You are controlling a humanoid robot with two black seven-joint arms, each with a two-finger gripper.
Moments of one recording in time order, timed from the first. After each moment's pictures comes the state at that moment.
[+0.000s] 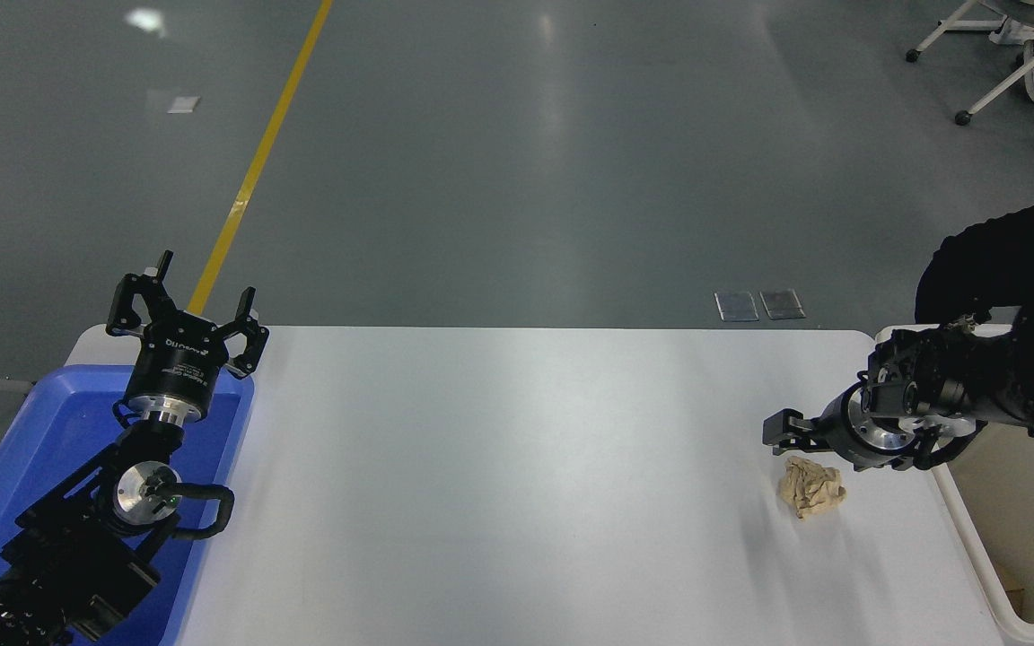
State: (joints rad) left arm -0.54 0.24 -0.95 -0.52 0.00 -0.56 -0.50; right arm 1.38 -0.15 -1.45 0.90 0.11 0.26 0.06
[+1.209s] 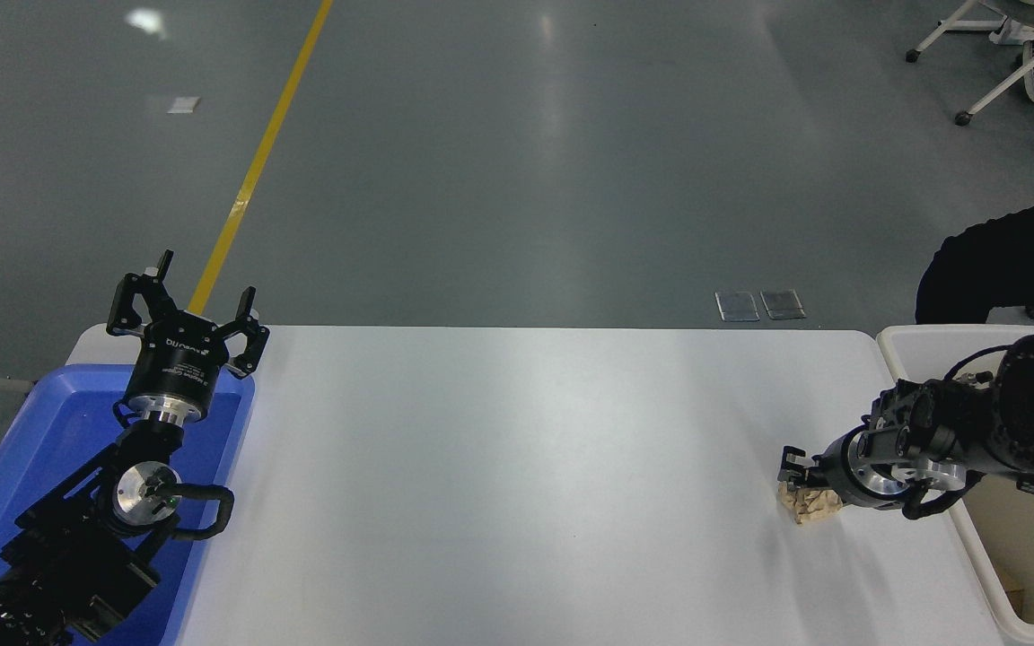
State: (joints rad) left arm -0.54 0.24 -0.95 -0.52 0.00 -0.56 -0.50; right arm 1.29 -0.15 -1.42 0.91 0.17 0.18 0.03
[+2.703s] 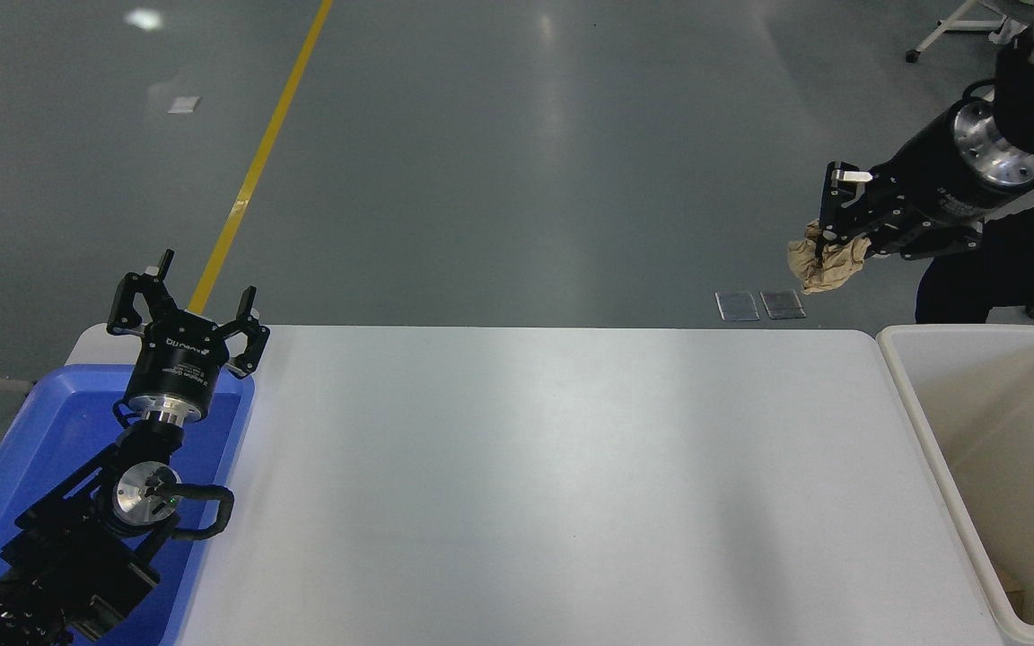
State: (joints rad) left arm -0.54 0.24 -0.95 -0.52 0.00 -0.56 -0.50; right arm 2.18 -0.32 -1.46 1.10 0.17 0.77 0.01
